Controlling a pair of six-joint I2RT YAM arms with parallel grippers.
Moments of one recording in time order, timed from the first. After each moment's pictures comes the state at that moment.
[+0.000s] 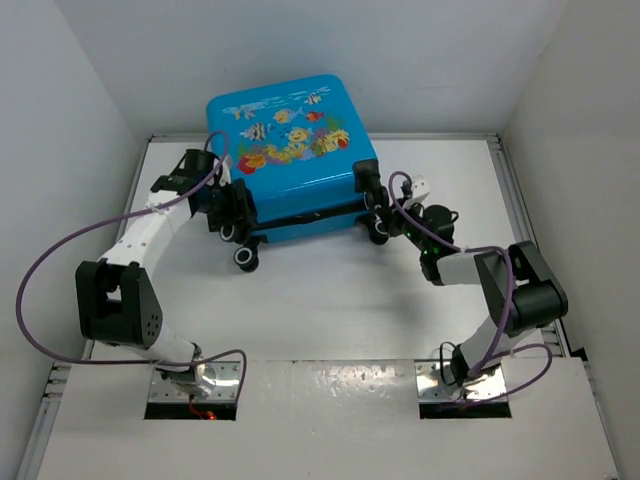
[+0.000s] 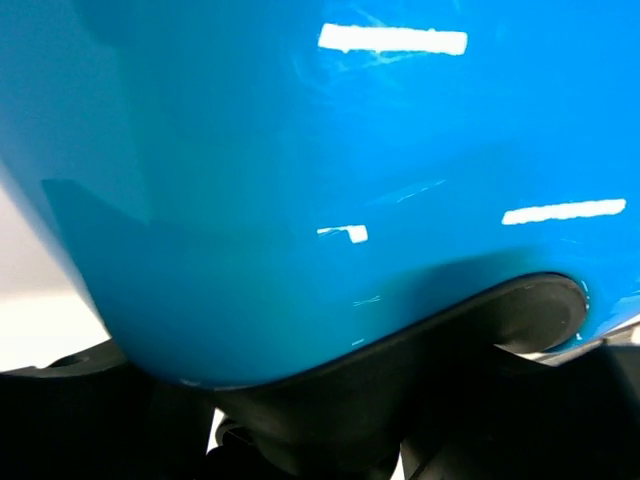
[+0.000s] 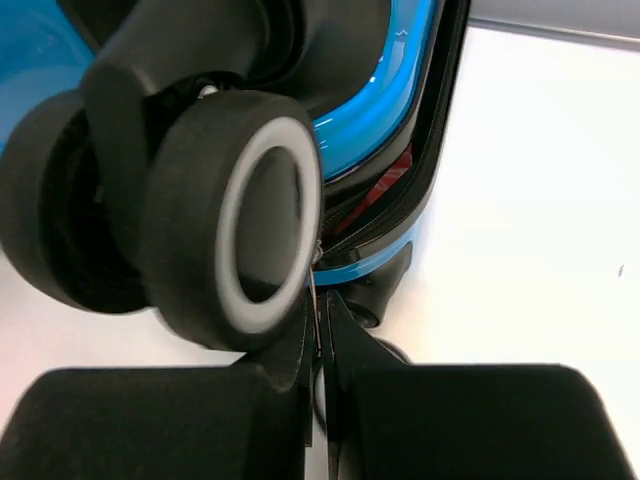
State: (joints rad) left arm -0.09 1.53 1.25 -0.74 0.27 -0.34; right arm 0.24 1.64 0.49 0.97 -0.24 0.11
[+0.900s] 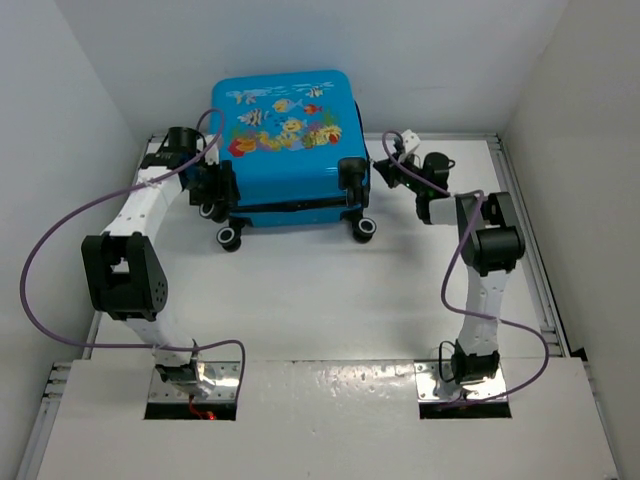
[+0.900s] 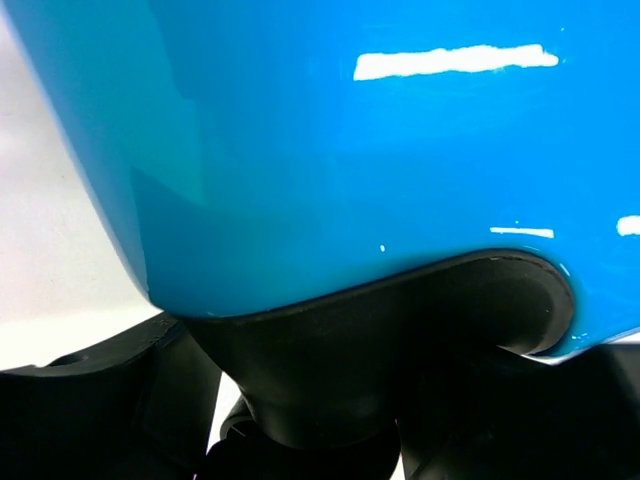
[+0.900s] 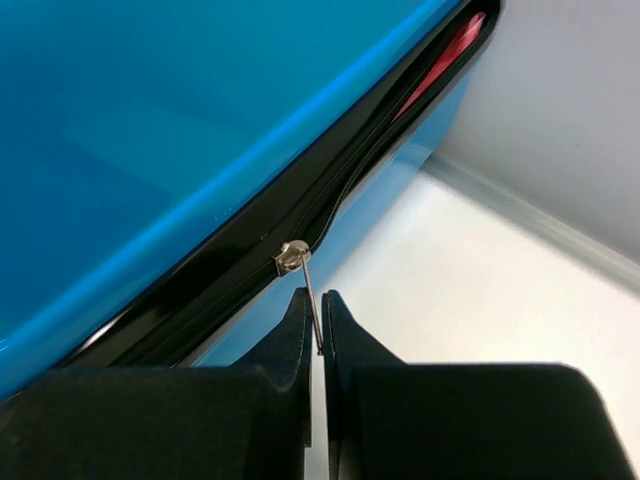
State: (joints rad) left arm 0.03 1.73 1.47 -0.75 0.22 -0.04; right arm 0.08 2.11 1.11 0.89 -0.57 -0.11
